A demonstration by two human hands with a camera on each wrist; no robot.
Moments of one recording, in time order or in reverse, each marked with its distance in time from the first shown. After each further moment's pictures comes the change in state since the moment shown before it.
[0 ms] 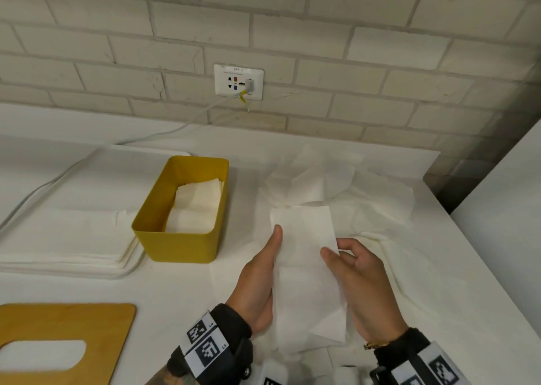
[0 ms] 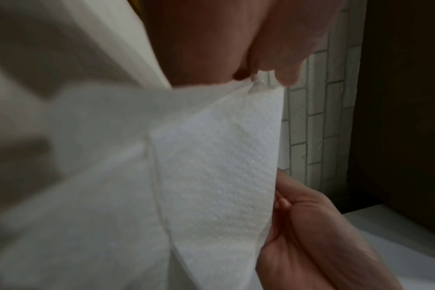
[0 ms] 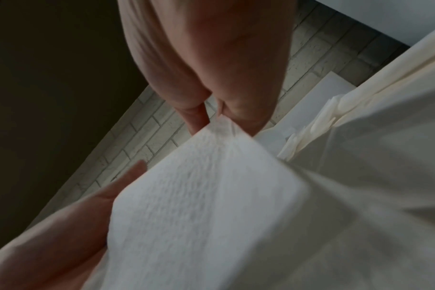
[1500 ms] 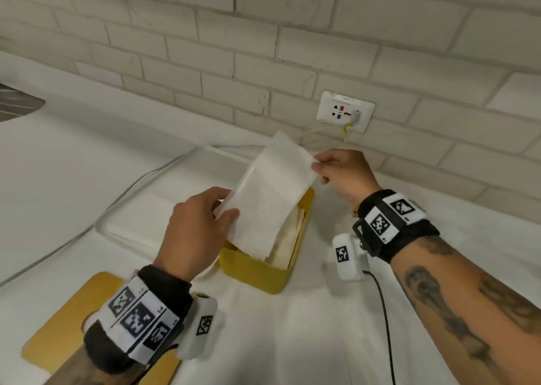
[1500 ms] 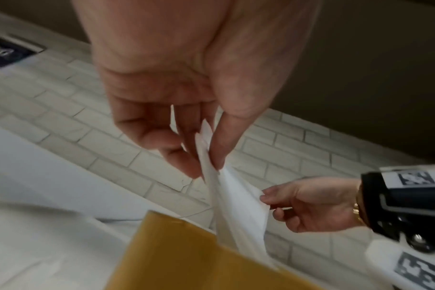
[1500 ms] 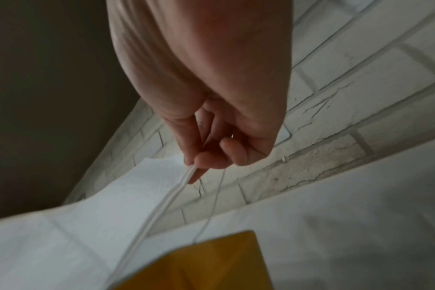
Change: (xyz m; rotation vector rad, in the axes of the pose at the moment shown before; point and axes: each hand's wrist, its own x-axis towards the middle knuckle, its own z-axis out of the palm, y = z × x) left_hand -0.069 0.162 -0.099 1.206 0.912 0.614; right_hand 0.179 -0.121 0.187 -0.404 -0.366 -0.319
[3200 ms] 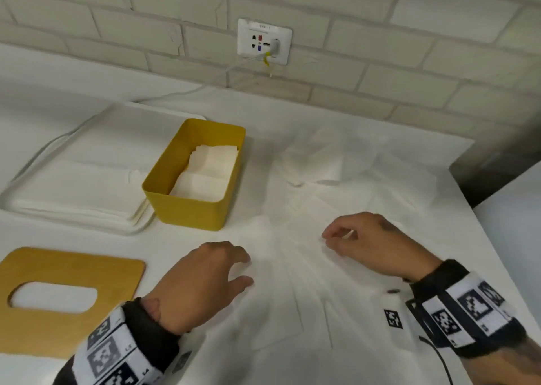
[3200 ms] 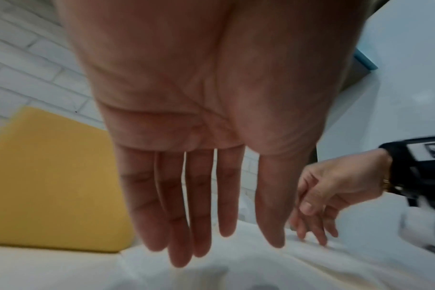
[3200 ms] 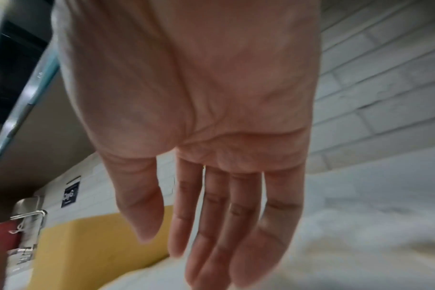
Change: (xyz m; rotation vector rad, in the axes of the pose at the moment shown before) left_hand -0.116 0.010 0.065 0.367 -0.703 0.313; right_hand -0.217 0.090 -0.110 -0.486 -0.353 0.267
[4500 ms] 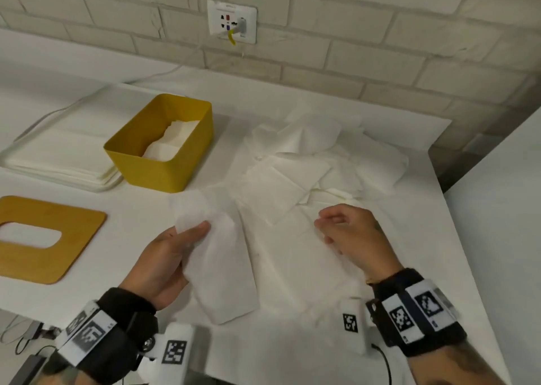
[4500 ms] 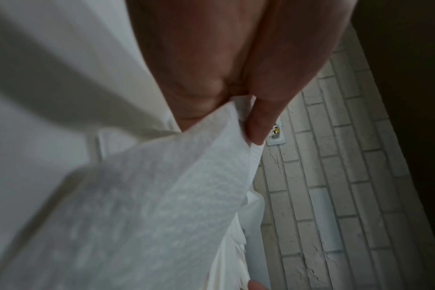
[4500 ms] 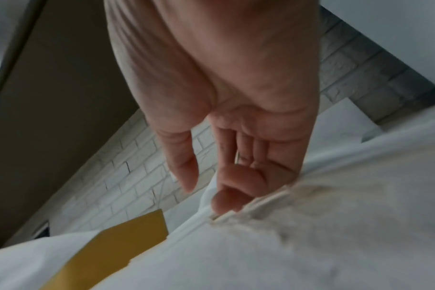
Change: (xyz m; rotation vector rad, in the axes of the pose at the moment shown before) left_hand -0.019 0.077 0.065 -1.575 0.271 -0.552; right_hand -0.043 0.094 0.006 0.527 0.287 0.130
